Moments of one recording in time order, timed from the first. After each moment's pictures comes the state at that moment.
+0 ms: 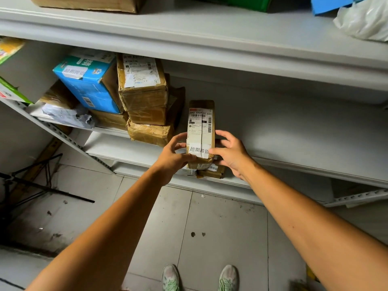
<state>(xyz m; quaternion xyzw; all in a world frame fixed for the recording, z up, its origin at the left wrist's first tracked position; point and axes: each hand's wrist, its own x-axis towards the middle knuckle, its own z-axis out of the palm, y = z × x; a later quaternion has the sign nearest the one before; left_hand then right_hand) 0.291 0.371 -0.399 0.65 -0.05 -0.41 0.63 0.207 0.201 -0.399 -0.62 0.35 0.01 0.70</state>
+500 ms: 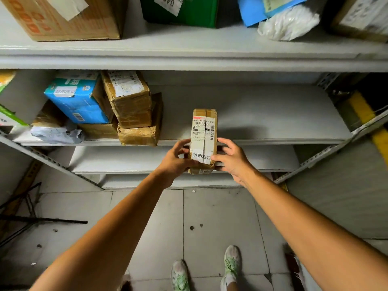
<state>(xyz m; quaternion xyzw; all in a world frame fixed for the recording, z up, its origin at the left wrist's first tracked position) 0.231 0.393 -0.354 0.64 -0.14 -0.50 0.57 0.103 0.251 -0.354 -0.57 0.42 -0.10 0.70</state>
